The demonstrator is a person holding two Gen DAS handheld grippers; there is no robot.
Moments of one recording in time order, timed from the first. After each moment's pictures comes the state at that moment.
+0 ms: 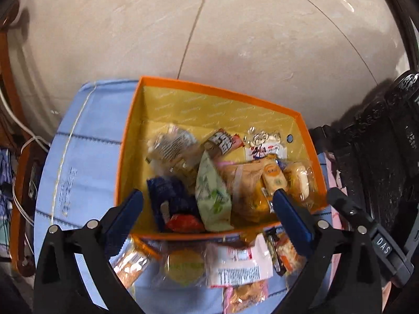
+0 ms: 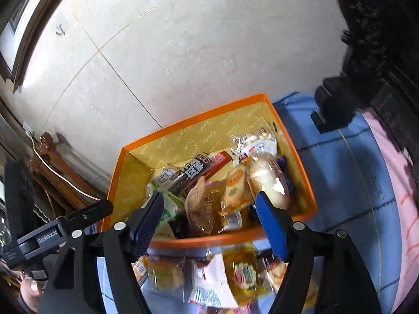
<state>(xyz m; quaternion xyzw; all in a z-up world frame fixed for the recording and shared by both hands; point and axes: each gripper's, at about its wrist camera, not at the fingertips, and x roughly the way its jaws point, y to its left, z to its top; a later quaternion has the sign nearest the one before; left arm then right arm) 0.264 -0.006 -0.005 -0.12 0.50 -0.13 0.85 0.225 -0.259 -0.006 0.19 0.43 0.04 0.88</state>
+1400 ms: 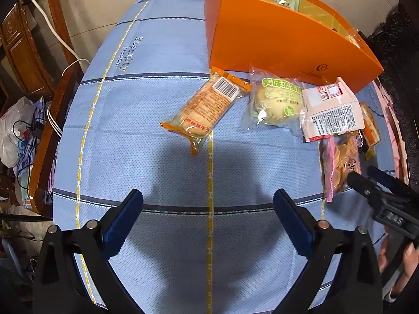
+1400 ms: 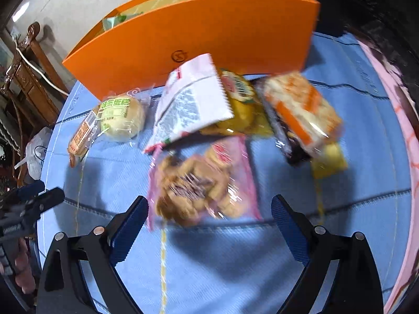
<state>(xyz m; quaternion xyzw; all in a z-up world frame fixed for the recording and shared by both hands) 0.097 0.062 -0.121 -0.02 0.59 -0.06 0.80 0.105 -0.191 -0.130 0.06 0.58 0.03 0.81</state>
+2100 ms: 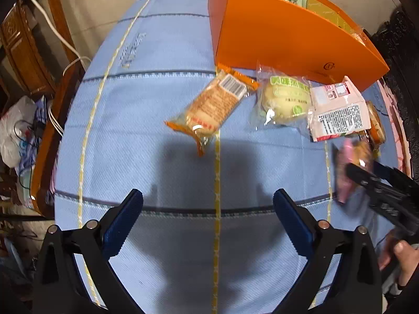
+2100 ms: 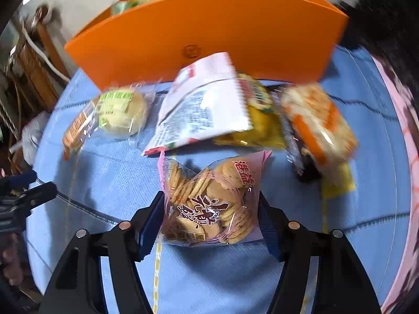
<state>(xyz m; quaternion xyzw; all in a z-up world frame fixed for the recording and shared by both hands) 0.105 0.060 -0.123 0.00 0.60 -0.05 0.80 0.110 -0.192 -0.133 0.04 0.57 0.05 0.82</state>
